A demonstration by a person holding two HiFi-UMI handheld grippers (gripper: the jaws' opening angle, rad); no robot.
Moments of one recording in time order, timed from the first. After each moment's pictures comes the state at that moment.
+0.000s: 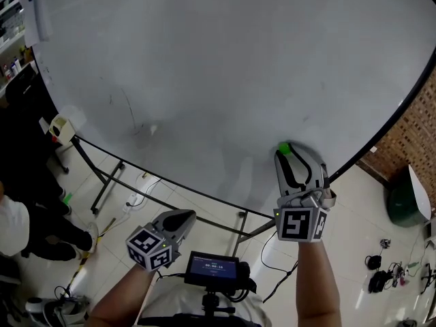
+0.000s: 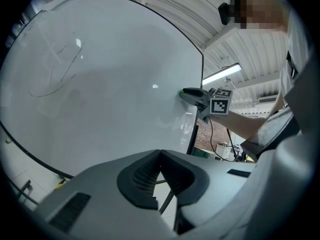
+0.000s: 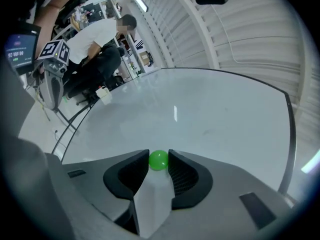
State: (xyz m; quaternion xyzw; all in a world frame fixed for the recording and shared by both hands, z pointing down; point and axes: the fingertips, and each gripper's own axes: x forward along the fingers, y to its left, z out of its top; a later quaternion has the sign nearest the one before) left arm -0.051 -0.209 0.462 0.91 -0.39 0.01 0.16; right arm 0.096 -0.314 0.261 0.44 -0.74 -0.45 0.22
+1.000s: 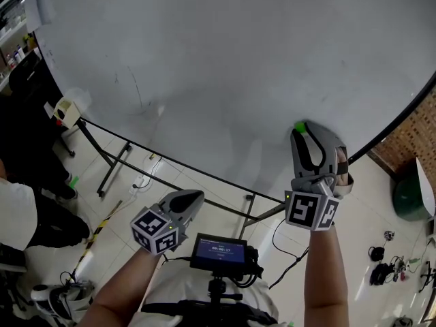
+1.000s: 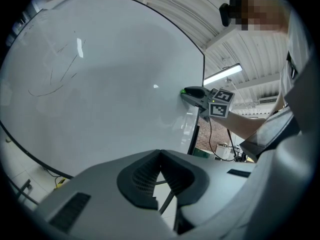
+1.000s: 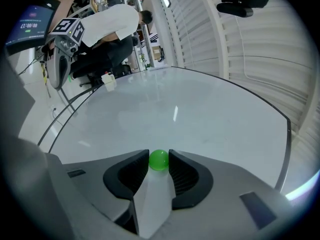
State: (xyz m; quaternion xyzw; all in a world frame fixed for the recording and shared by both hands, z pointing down) left arm -0.058 -0.218 0.465 0.91 -0.39 0.00 0.16; right arm 0.090 -0.323 0.264 0.44 -0.68 -0.51 0.27
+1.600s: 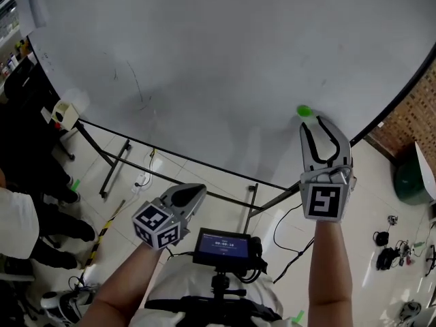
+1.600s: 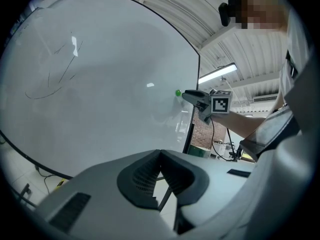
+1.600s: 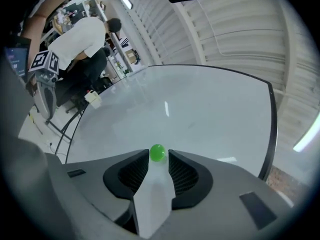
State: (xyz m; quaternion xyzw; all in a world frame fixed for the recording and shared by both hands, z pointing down) left arm -0.069 -0.202 0.465 0.92 -0.37 0.02 0.15; right arm 0.108 -0.296 0.258 0.51 -0.75 -0.37 0.19
